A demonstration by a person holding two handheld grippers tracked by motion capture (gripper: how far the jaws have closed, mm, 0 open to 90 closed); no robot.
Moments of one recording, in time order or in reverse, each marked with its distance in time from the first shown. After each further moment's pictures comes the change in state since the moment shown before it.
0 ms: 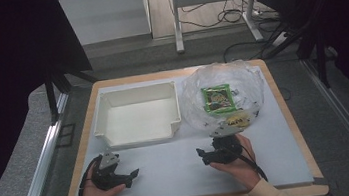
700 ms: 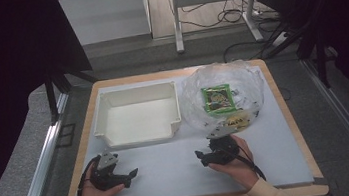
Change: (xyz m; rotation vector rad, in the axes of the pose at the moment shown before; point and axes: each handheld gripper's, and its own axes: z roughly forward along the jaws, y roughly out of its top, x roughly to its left) left arm 0.002 -0.001 -0.003 -0.020 0.012 -0.014; right arm 0.004 0.001 0.006 0.035 0.041 -0.026
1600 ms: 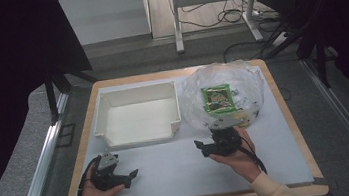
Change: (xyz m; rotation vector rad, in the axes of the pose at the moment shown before) left arm 0.000 -0.001 0.002 0.005 -0.002 0.000; right arm -0.009 0.026 -0.017 -0.096 0.007 -0.002
